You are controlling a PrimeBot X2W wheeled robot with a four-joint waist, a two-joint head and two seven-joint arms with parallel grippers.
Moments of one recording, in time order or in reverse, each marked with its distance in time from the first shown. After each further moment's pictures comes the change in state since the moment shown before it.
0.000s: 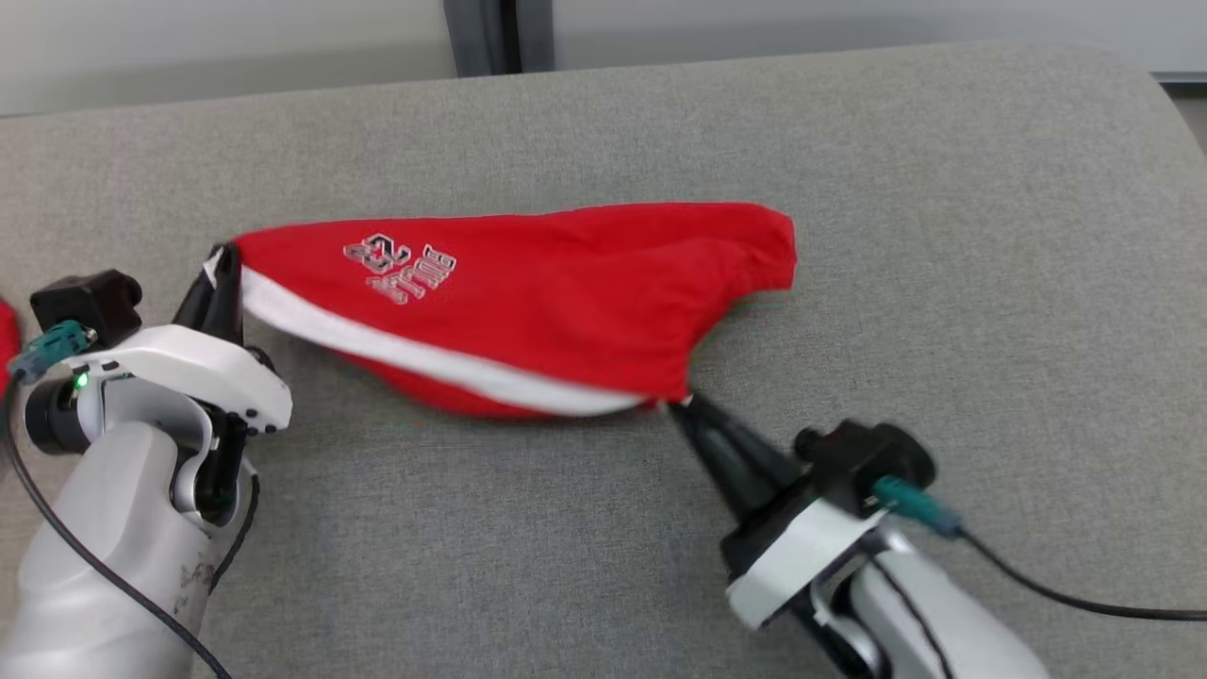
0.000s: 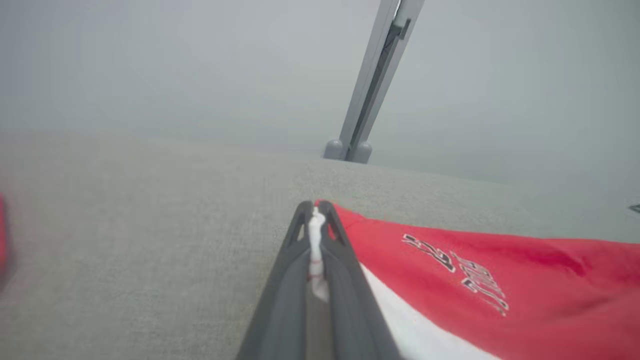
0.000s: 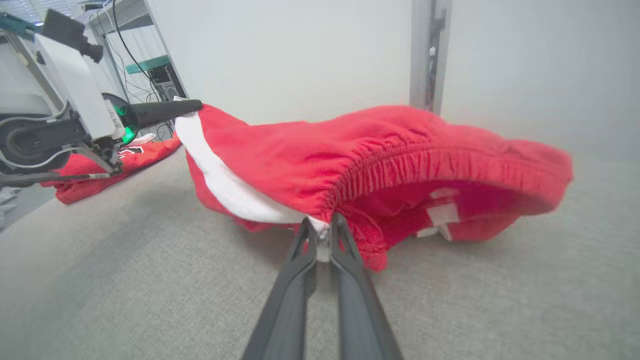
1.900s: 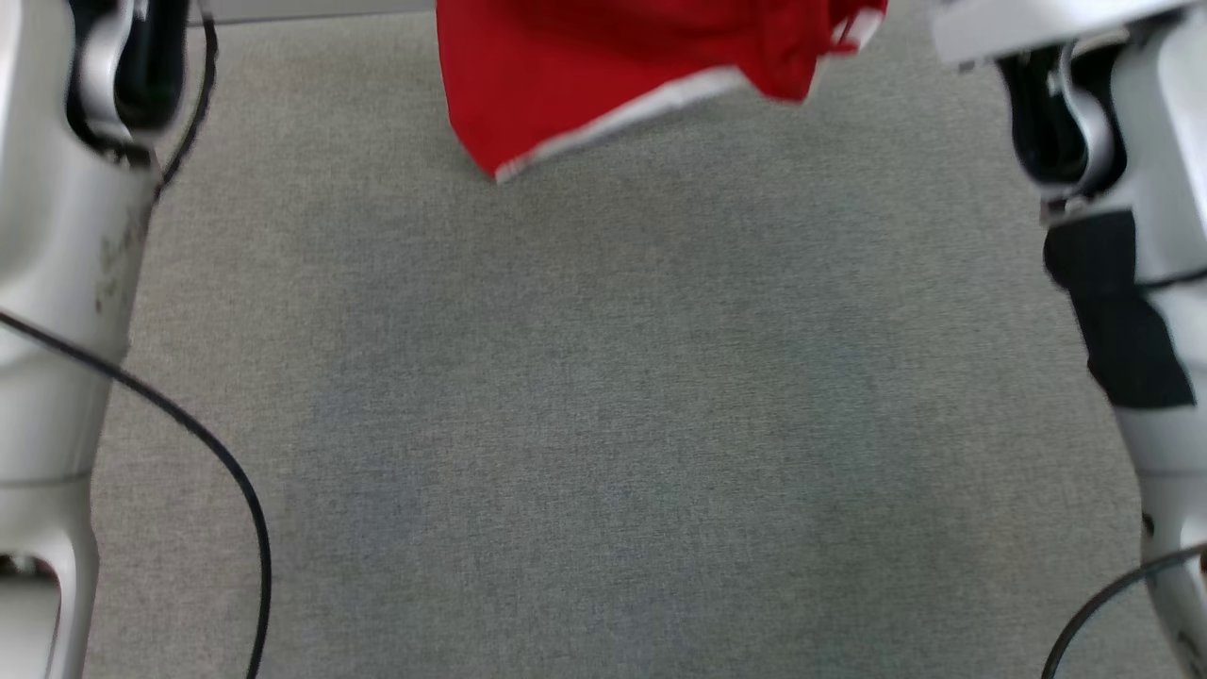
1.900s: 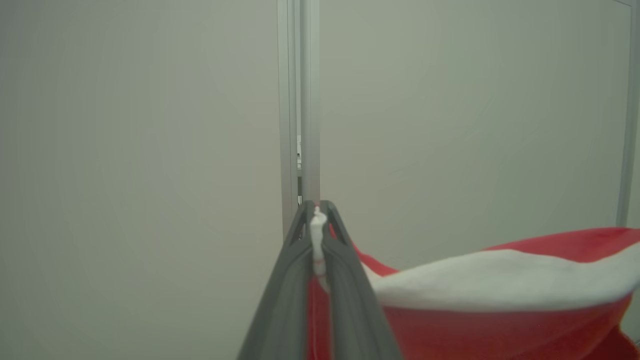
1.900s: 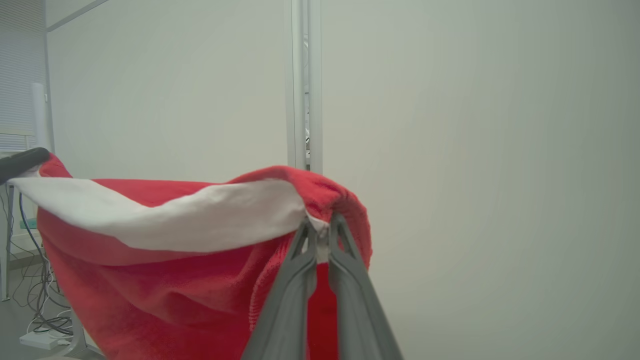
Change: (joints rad) left arm -0.517 0.005 -0.055 -0.379 0.132 0.071 0.027; right arm -0.692 -0.058 -0.336 0.075 0.049 0.000 0.003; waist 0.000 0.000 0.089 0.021
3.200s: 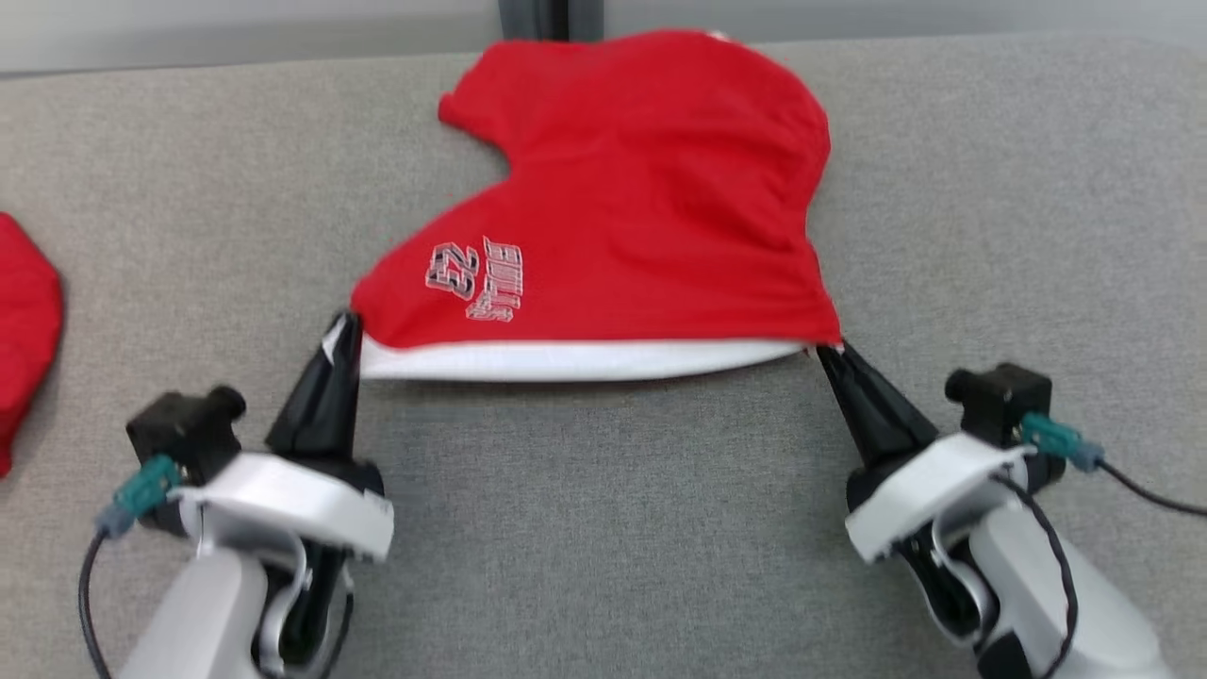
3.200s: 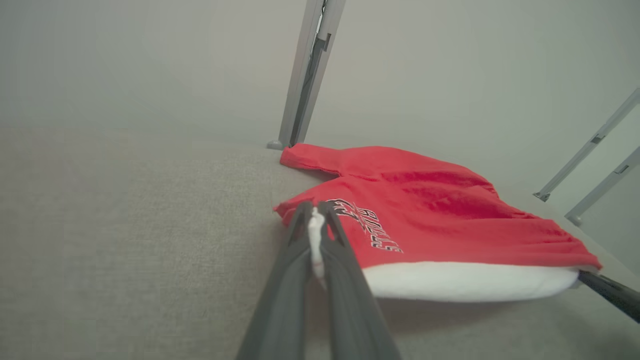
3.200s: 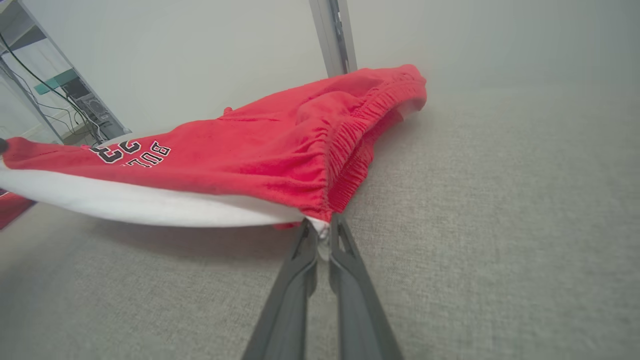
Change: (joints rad) left arm 0.849 -0.051 0.072 -0.158 -0.059 -0.054 -0.038; right arm 0.613 -0.064 0.218 0.075 0.180 0.001 -0.008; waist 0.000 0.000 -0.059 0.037
